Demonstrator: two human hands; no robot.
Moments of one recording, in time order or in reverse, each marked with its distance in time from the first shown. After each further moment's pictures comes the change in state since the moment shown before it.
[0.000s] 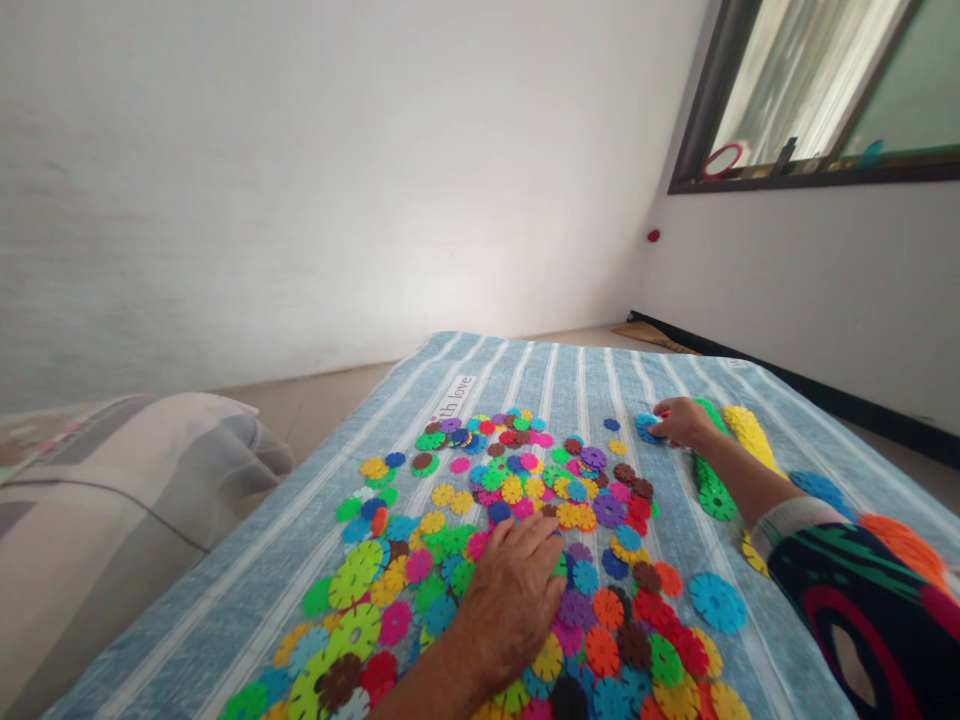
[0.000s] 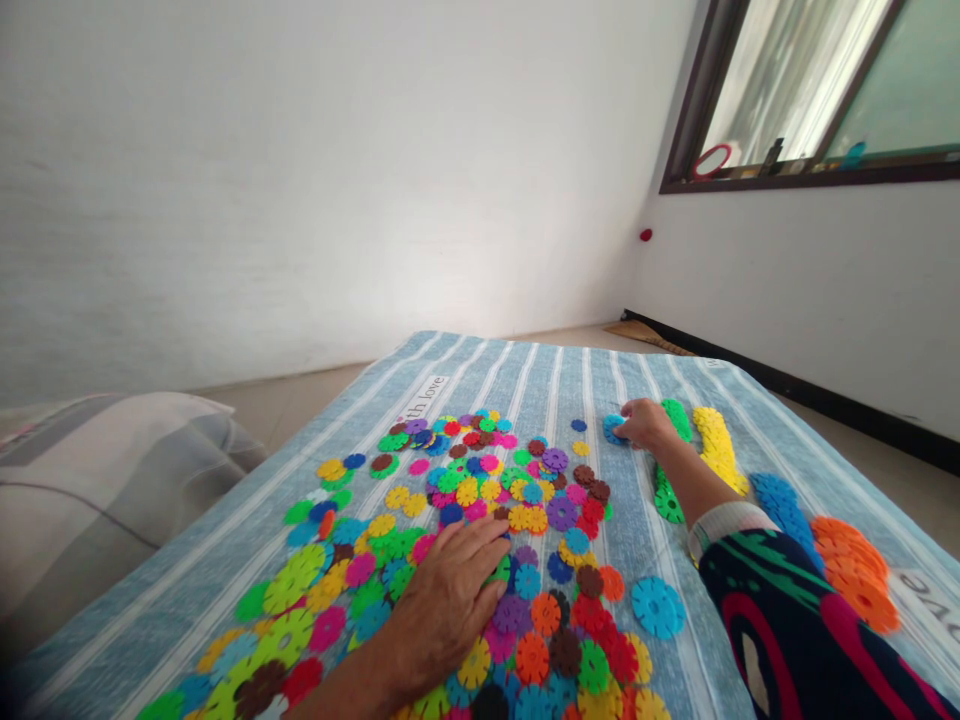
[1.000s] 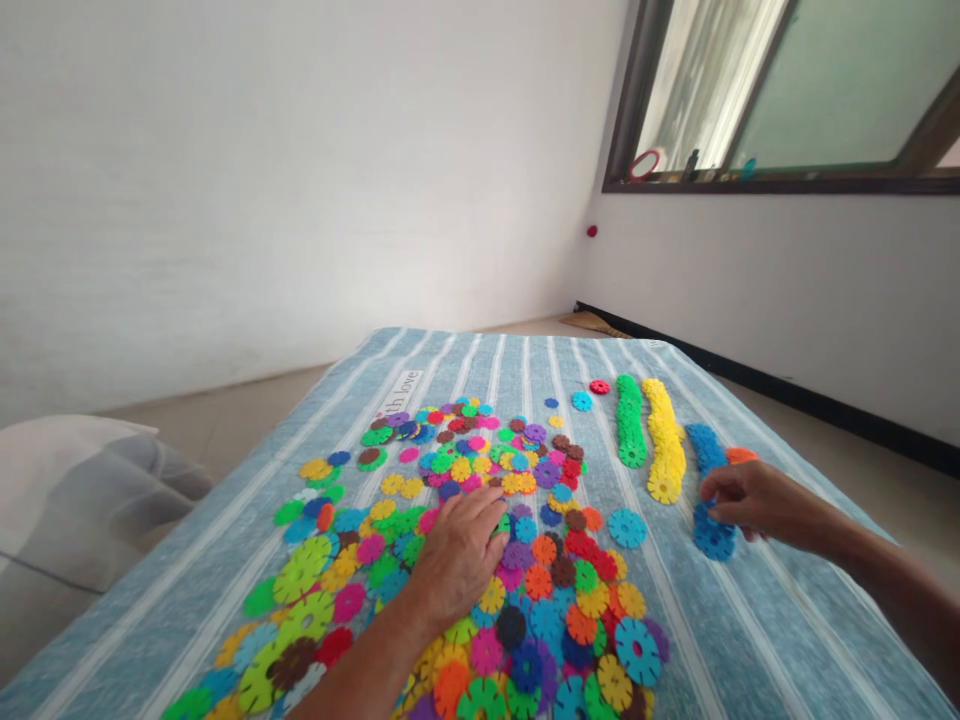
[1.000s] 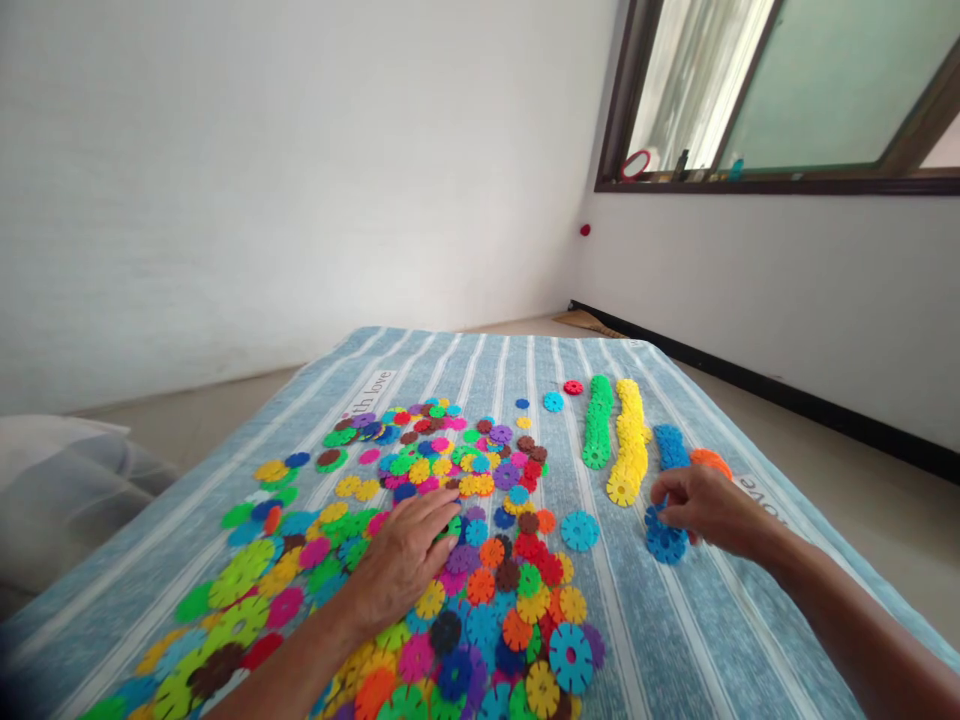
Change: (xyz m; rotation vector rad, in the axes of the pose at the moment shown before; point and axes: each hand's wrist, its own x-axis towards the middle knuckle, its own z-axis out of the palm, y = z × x) left_hand 0.009 -0.012 0.006 0.094 0.100 0.124; right_hand -0.197 0.101 -0.061 0.155 -0.168 -0.082
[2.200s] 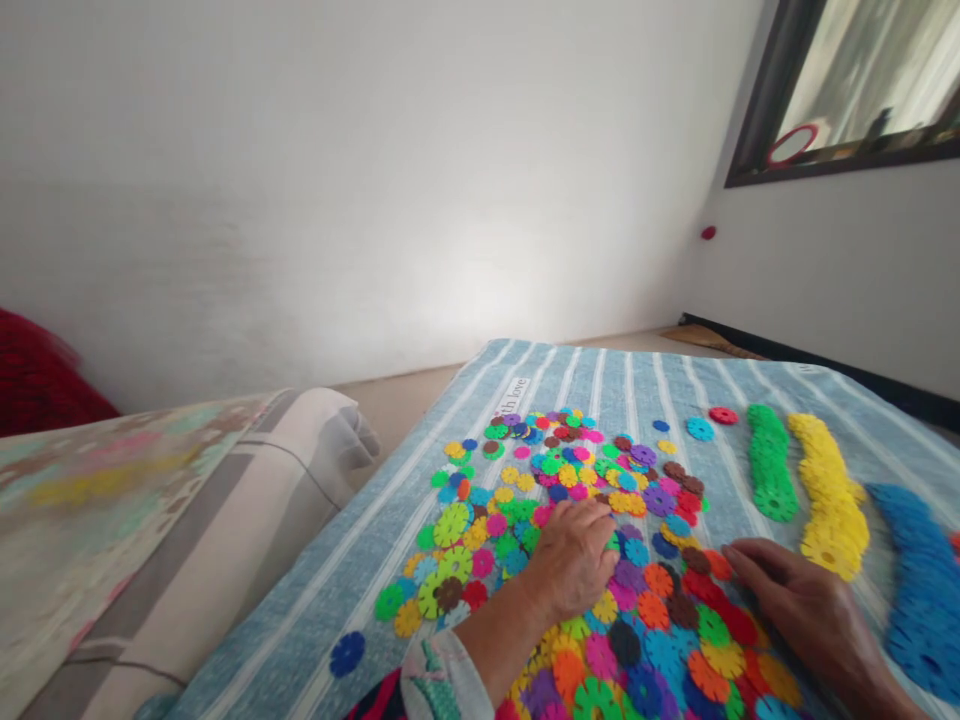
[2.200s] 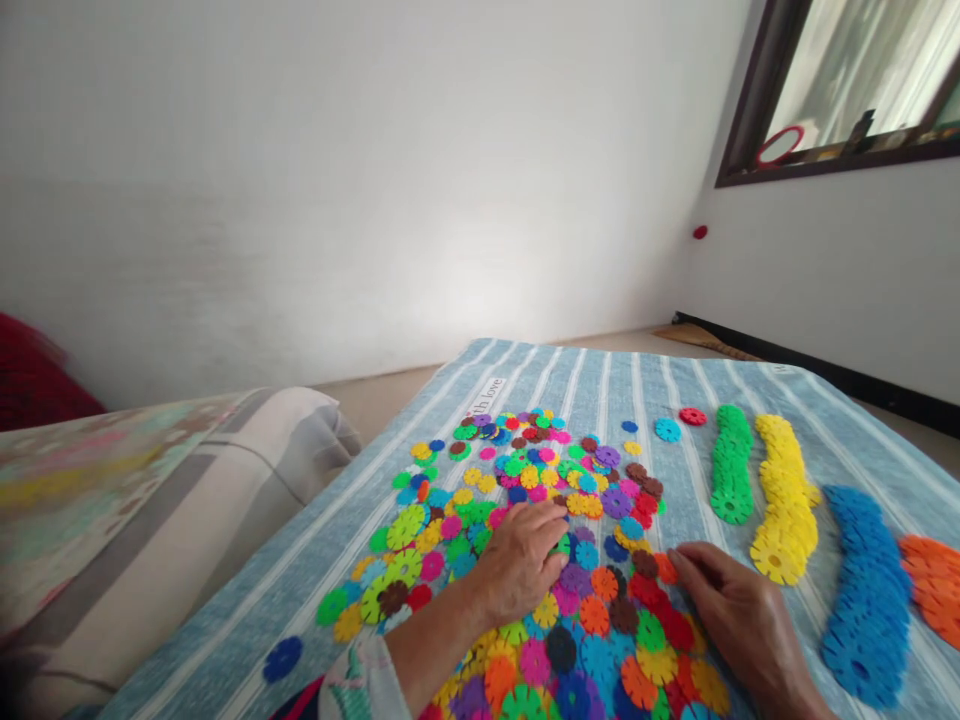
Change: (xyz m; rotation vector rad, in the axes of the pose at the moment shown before) left_hand -0.015 0.014 -0.002 -0.039 -0.011 0.004; right_hand 0.003 -0.057 0.128 0.186 0.304 -0.138
